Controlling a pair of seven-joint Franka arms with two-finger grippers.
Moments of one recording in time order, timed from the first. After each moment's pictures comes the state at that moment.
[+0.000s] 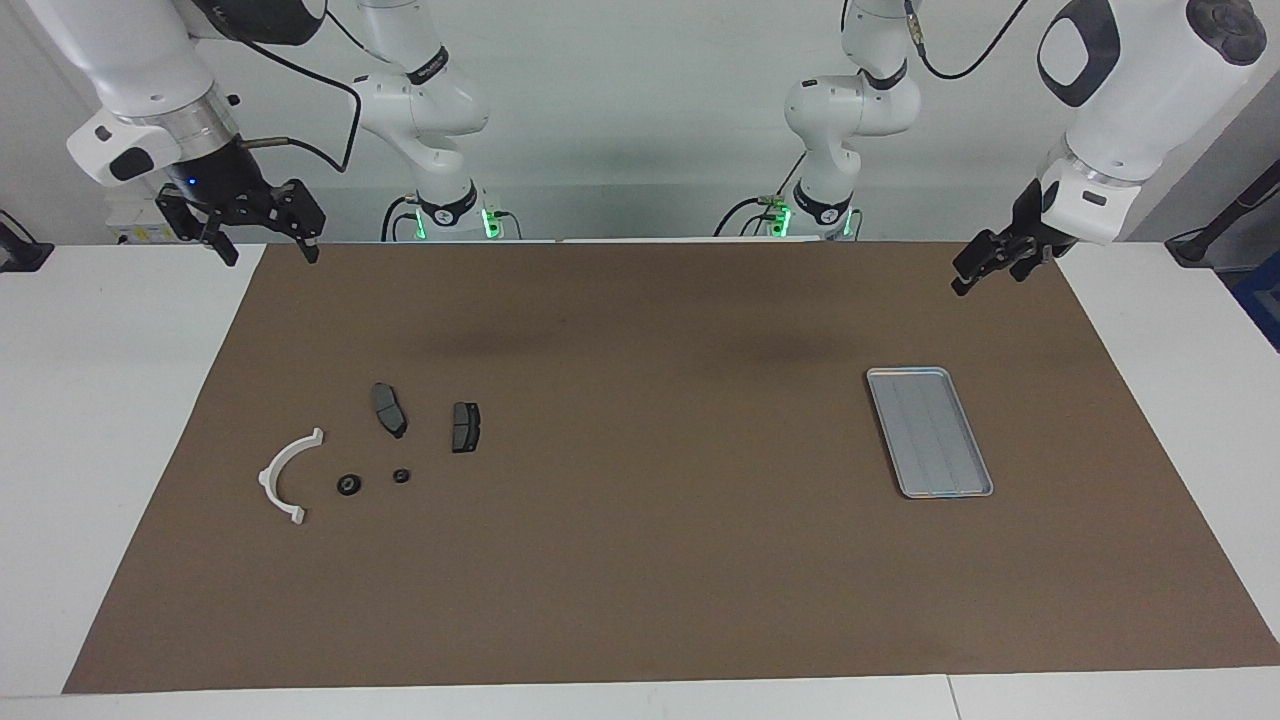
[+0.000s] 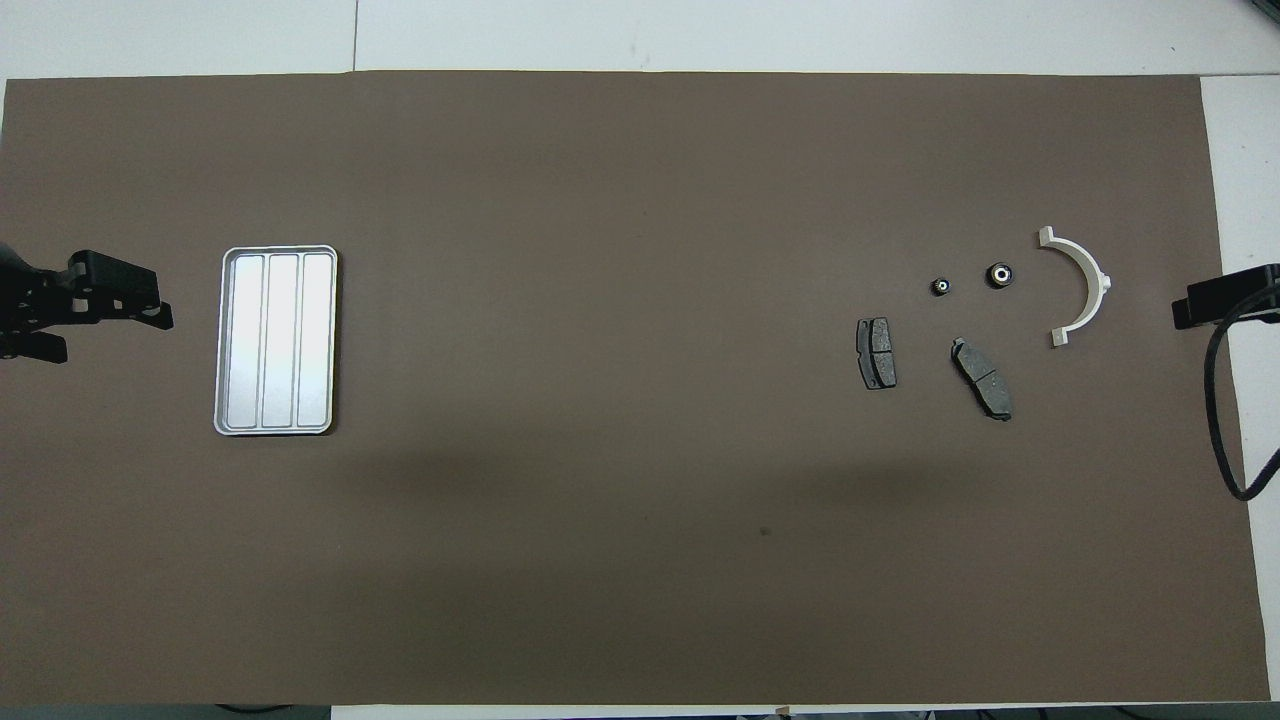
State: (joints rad) left arm -0.06 0.00 0.04 -1.63 -0.06 1.56 -0.23; right arm -0.04 -0.06 -0.04 -1.61 0.00 1.54 -0.10
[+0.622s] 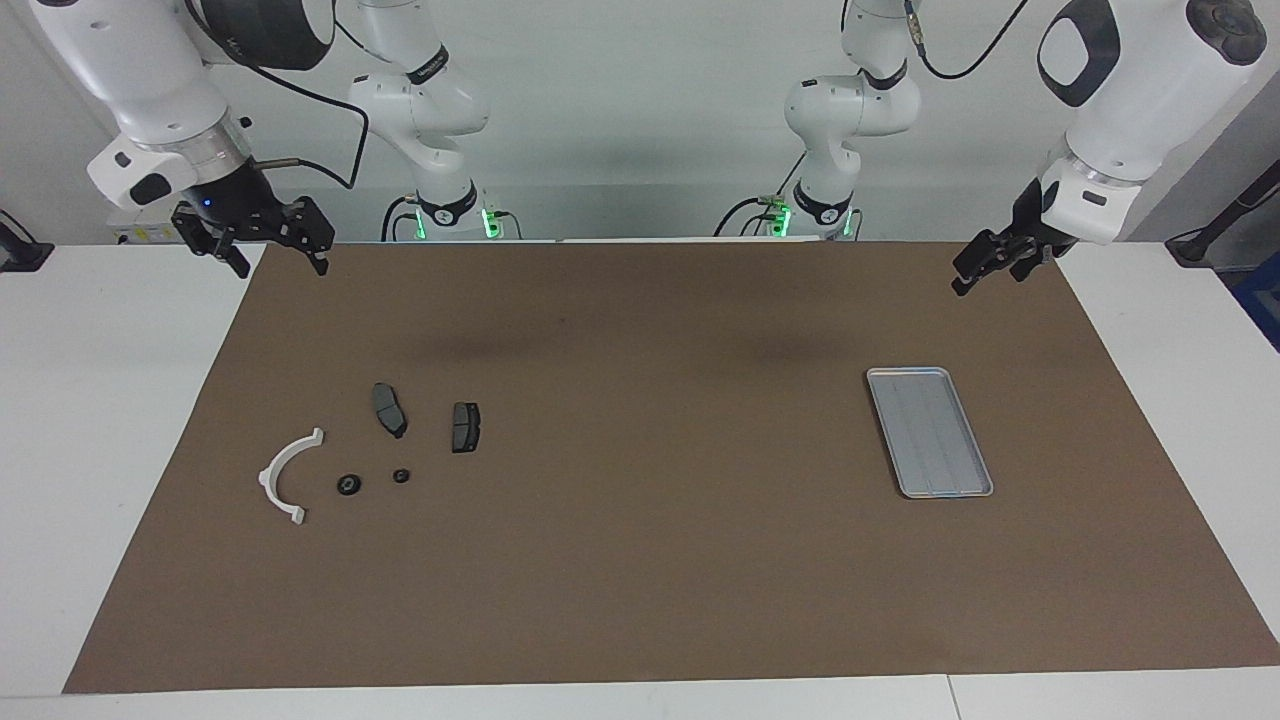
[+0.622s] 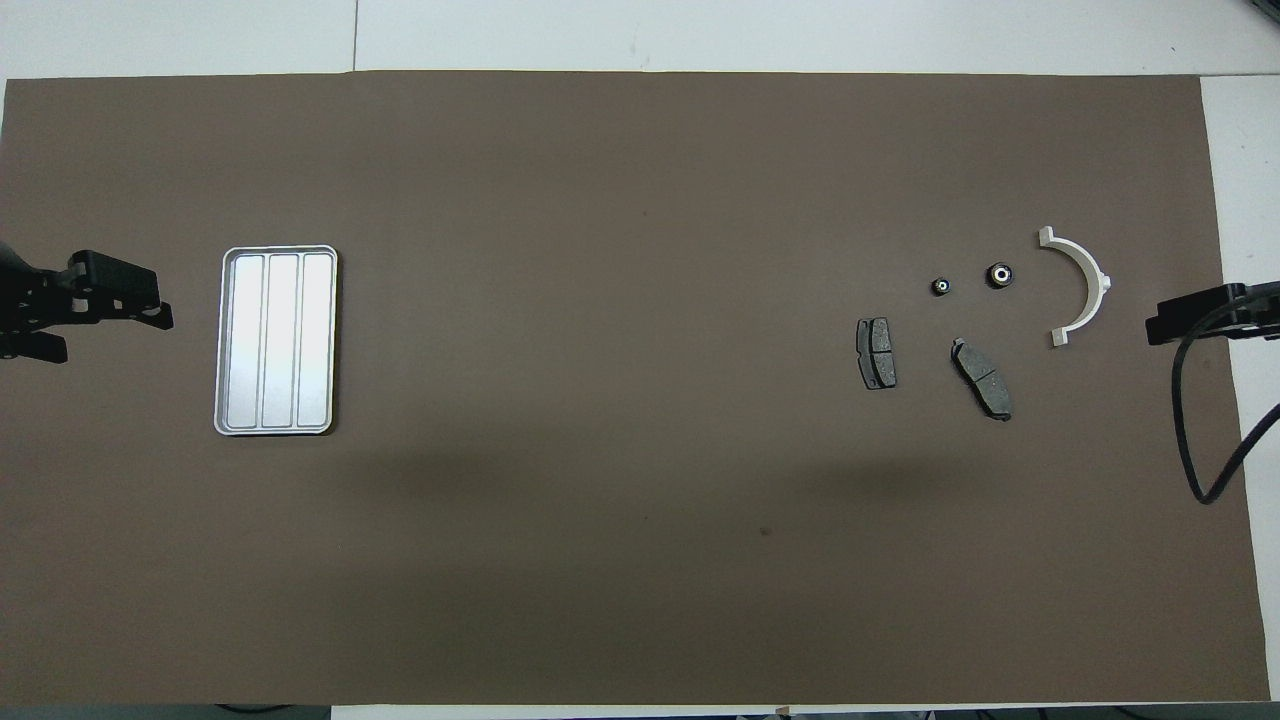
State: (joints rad) left arm -0.06 0.00 0.04 -1.63 -0.06 1.56 -0.23; right arm -0.04 -0.06 -0.04 -1.68 0.00 1.60 -0.10
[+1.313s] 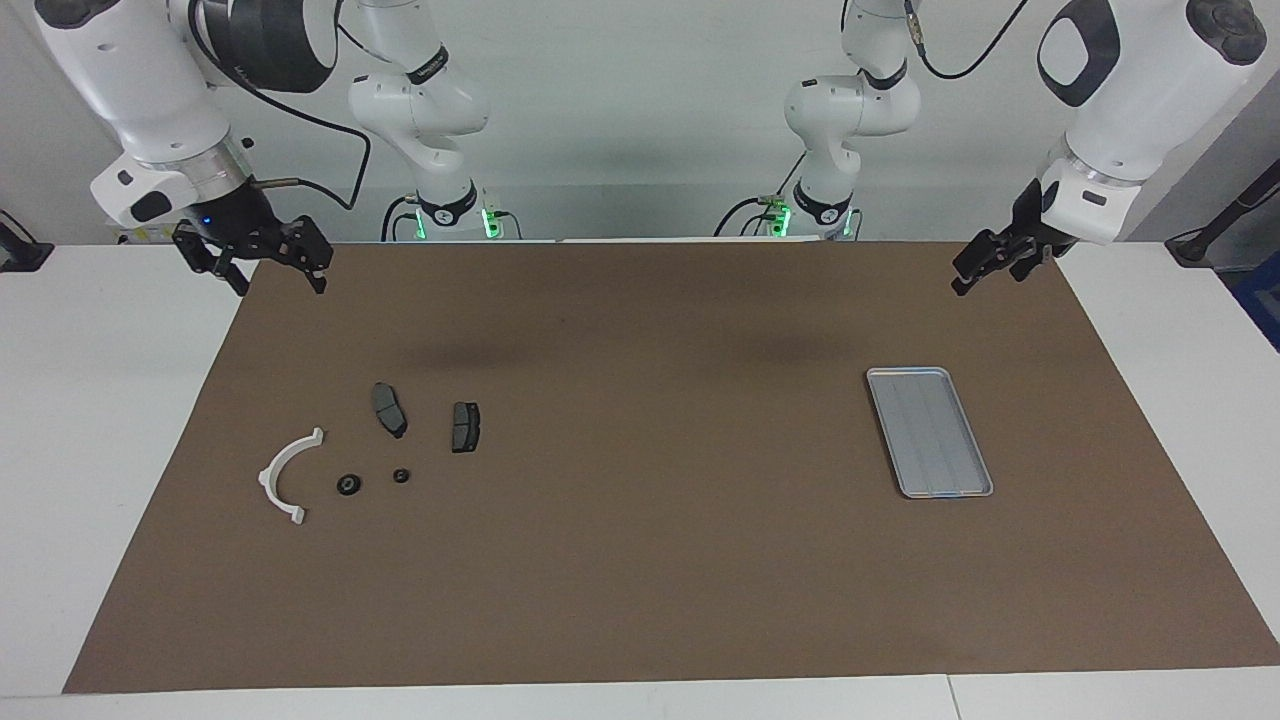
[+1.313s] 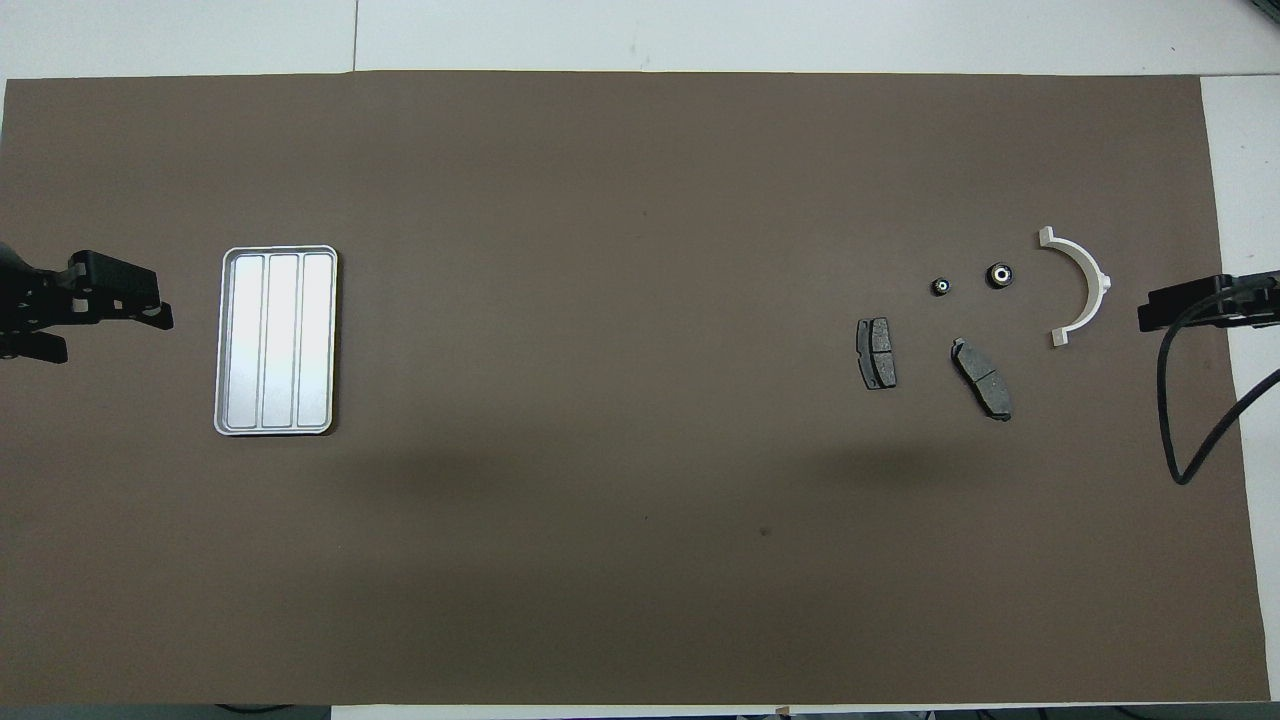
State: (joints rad) left arm -0.06 0.00 0.04 -1.63 -0.07 1.56 -0.23; right arm -0.04 -0.06 -0.05 -1.72 0.00 1.67 -0.10
